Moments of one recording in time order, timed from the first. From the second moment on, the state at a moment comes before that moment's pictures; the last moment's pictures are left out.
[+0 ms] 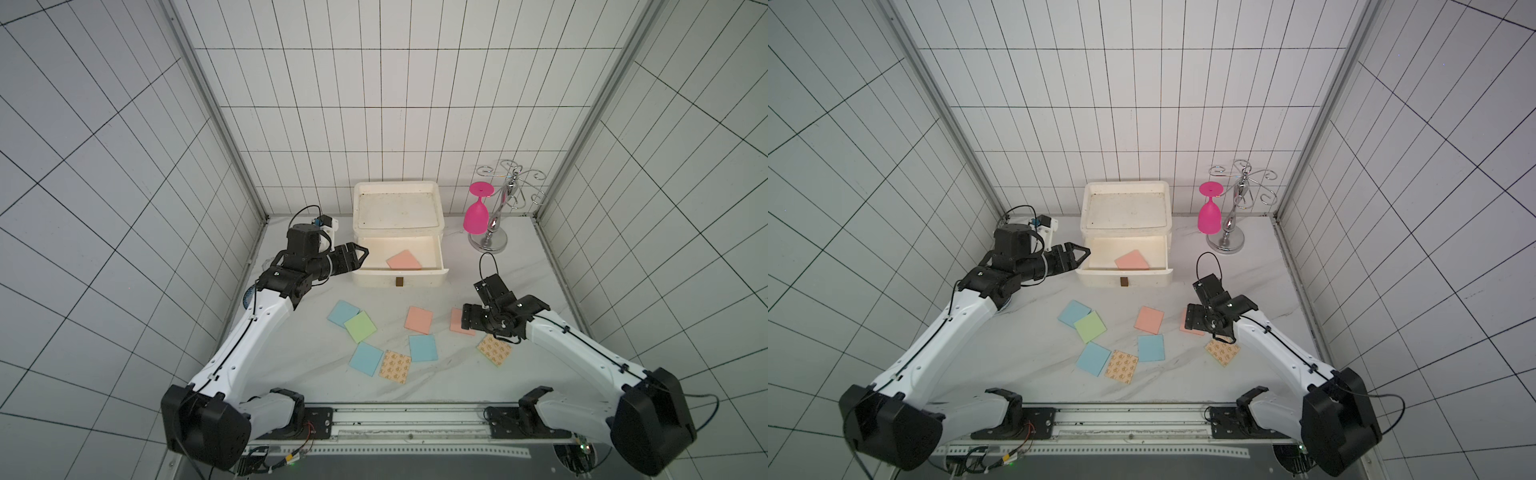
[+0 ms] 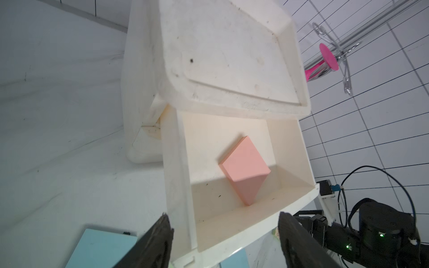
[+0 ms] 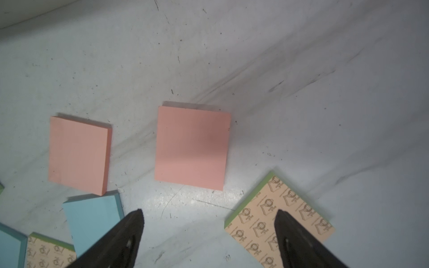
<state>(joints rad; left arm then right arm) -0.26 1.21 1.09 -0.49 0.41 -0.52 0.59 1.22 0.76 -0.73 0.12 0.62</state>
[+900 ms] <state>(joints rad) -0.39 0.91 0.99 -0.59 0.29 -0.58 0.70 1.54 0.79 -0.47 0.24 0.72</state>
